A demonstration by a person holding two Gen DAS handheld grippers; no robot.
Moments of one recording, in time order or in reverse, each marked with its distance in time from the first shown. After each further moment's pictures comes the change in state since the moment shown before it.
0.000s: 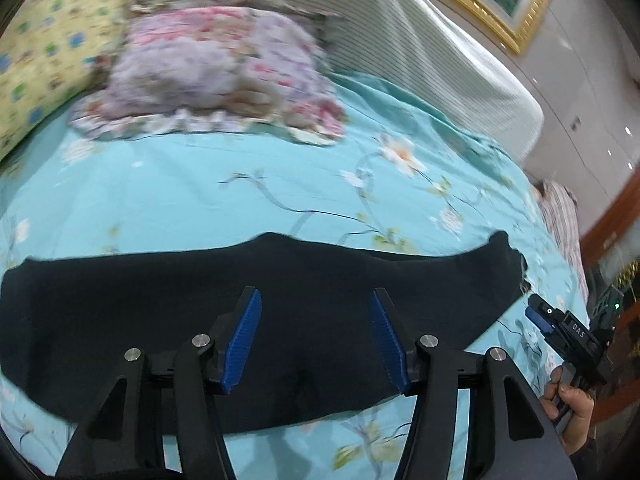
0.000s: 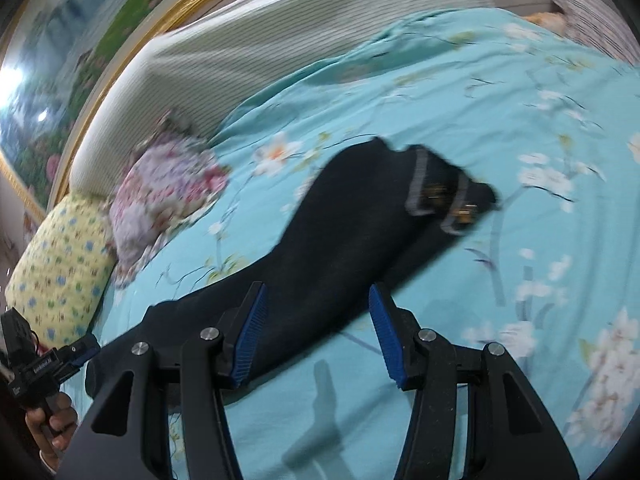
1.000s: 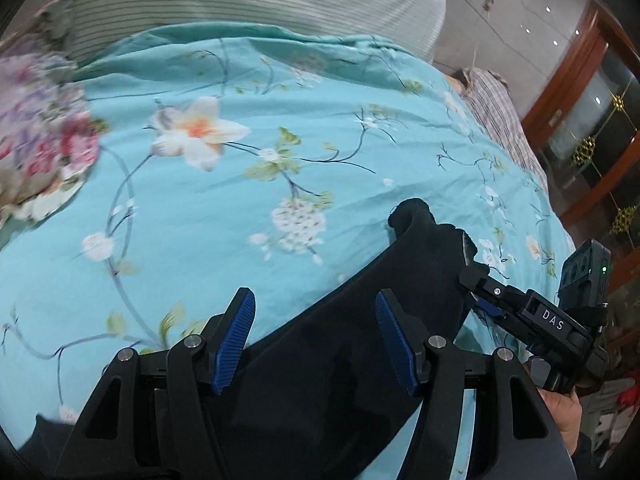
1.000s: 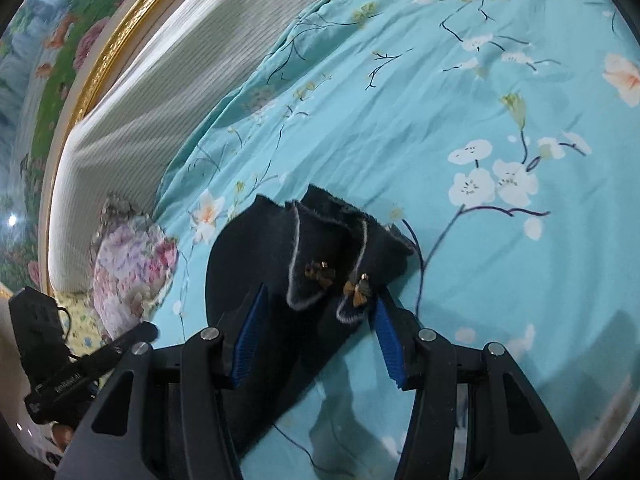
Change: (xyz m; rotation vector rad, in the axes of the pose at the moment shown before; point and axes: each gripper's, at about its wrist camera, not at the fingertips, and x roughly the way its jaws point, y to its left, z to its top) left arm 0.174 -0.199 0.067 0.375 0.245 -0.216; right arm 0.032 -0.073 0.042 0.322 -0.026 -0.024
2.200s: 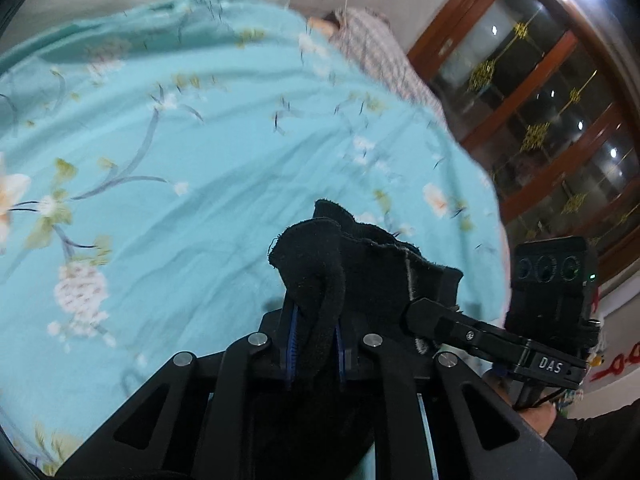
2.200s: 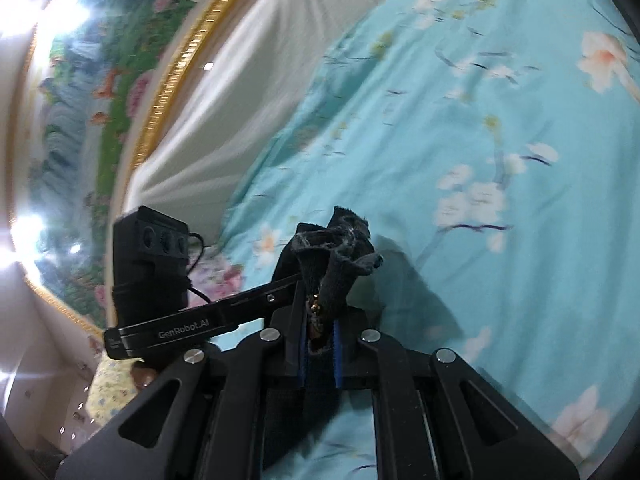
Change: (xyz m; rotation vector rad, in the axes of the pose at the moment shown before) left arm 0.063 -0.103 0.032 0.256 0.134 -0.372; right arm -0.052 -0.027 0.000 0.045 -0.097 0.293
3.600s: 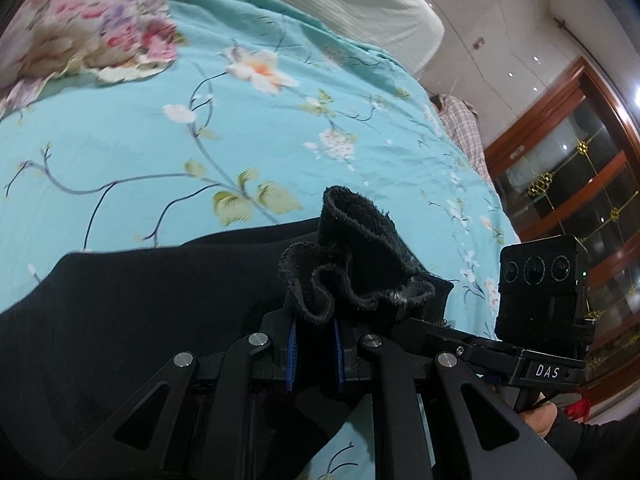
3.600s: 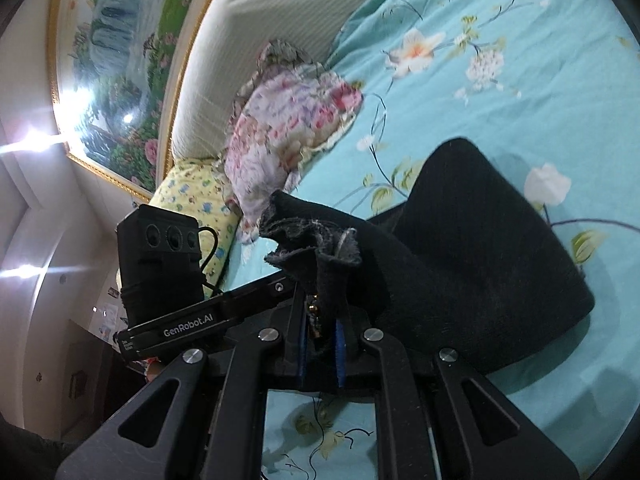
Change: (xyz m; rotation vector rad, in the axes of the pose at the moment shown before) left arm -0.162 0.098 -0.221 -0.381 -0.222 0.157; right arm 0.096 0.113 -0.138 -0.169 0.475 0.200
